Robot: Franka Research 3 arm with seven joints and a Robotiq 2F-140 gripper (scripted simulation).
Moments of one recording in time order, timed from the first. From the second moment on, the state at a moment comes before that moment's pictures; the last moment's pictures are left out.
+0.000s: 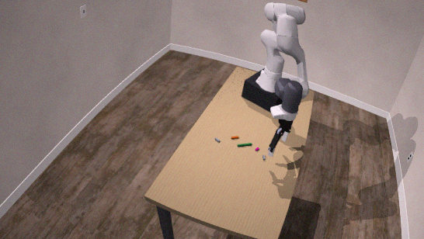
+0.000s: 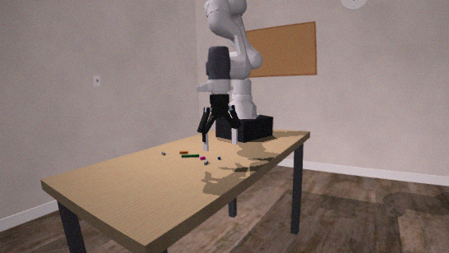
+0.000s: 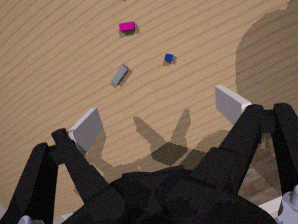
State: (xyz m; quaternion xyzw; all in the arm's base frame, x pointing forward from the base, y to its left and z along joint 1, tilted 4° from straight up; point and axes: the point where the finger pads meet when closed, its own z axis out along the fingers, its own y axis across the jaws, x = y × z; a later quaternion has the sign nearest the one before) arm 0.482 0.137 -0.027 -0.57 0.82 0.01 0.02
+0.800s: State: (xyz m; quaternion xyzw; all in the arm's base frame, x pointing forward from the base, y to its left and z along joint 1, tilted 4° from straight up) arm 0.483 0.138 -0.027 -0.73 0.68 0.01 0.03
